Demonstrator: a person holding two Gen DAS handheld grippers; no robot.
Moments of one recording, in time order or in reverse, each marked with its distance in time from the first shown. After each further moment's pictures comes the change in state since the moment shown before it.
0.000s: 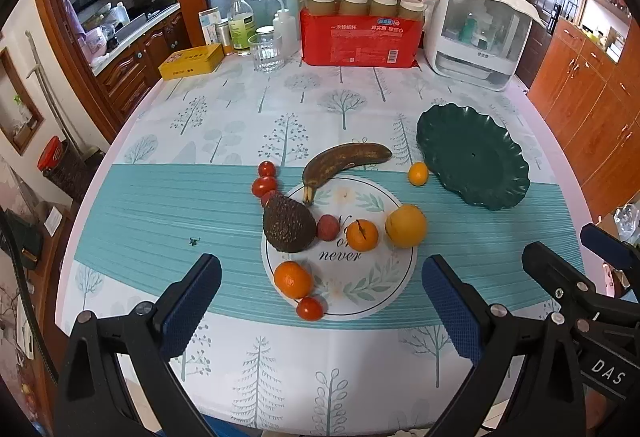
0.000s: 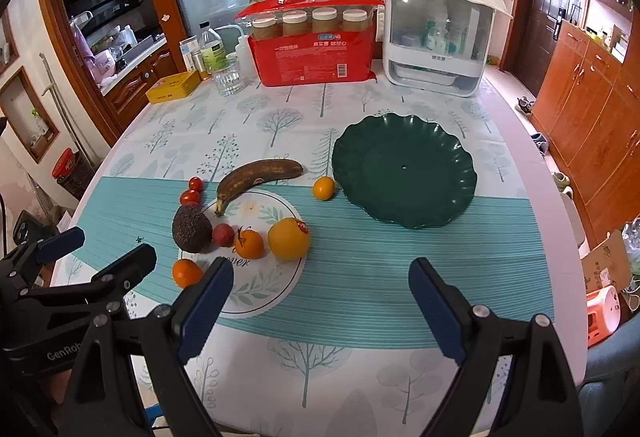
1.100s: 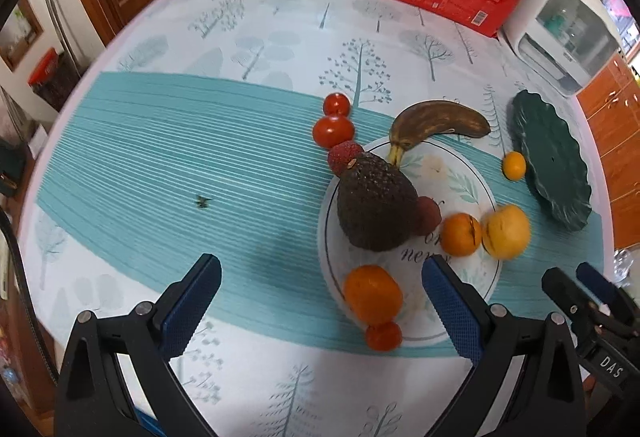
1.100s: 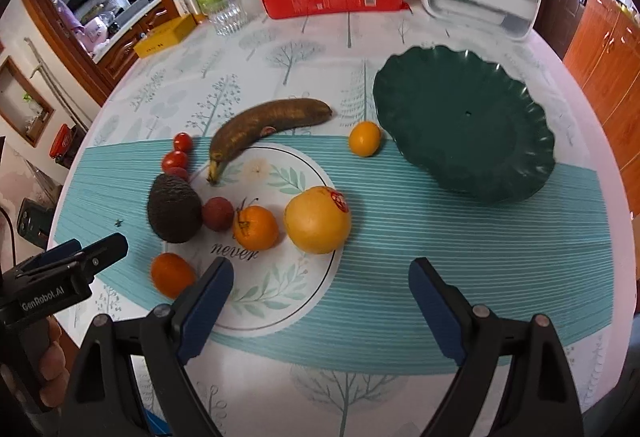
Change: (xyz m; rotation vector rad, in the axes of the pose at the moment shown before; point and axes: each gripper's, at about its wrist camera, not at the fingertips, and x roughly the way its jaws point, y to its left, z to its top) left arm 0.134 0.092 0.004 -0.210 0.229 -0.038; right arm 0.131 0.024 0.004 0.034 0.204 0.044
